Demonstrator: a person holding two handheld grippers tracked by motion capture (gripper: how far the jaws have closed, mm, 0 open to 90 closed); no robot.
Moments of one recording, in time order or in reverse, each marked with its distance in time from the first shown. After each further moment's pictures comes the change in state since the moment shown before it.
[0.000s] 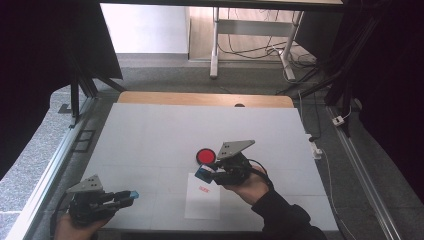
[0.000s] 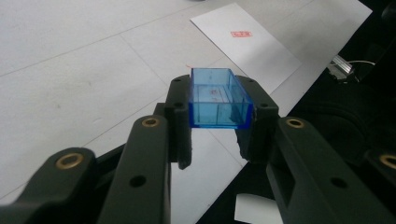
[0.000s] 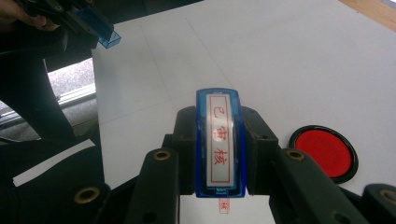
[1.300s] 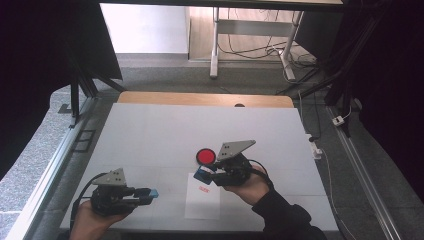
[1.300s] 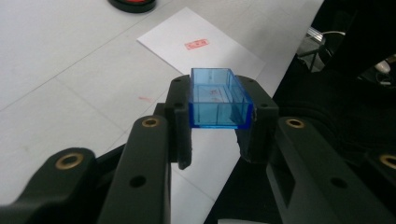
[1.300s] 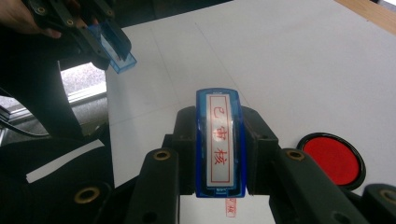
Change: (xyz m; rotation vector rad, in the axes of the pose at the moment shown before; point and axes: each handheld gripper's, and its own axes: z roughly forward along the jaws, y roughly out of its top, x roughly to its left) left arm -0.021 0.040 0.029 0.074 -0.117 0.165; right arm 0.004 0.003 -0.004 -0.010 0.028 -0.021
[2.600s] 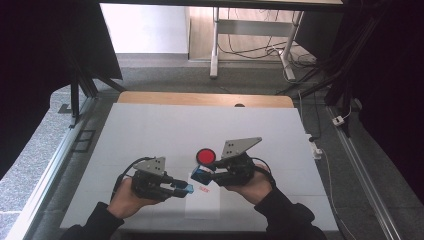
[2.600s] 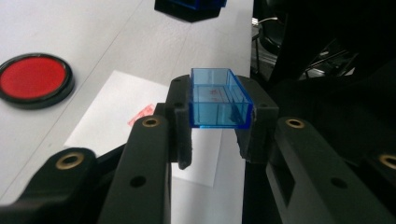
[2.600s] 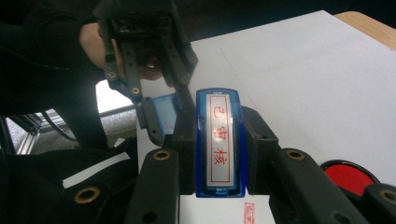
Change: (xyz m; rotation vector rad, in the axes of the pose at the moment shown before) left arm 0.003 0.065 0.066 -0.013 -0.268 0.272; right arm 0.004 0.010 -0.014 -0.079 0.098 -0.013
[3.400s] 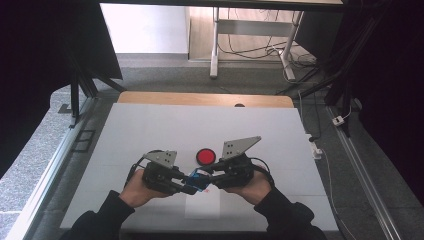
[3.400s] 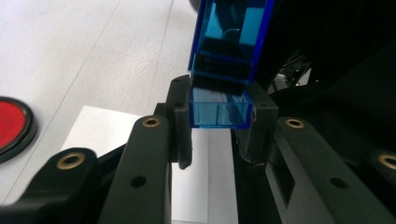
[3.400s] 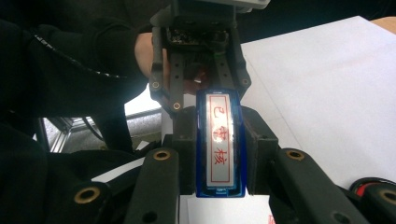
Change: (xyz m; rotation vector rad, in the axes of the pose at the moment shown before) left arm 0.019 0.017 0.016 -0.040 -0.164 0.052; right arm 0.001 0.001 0.001 -0.024 0.111 0.002
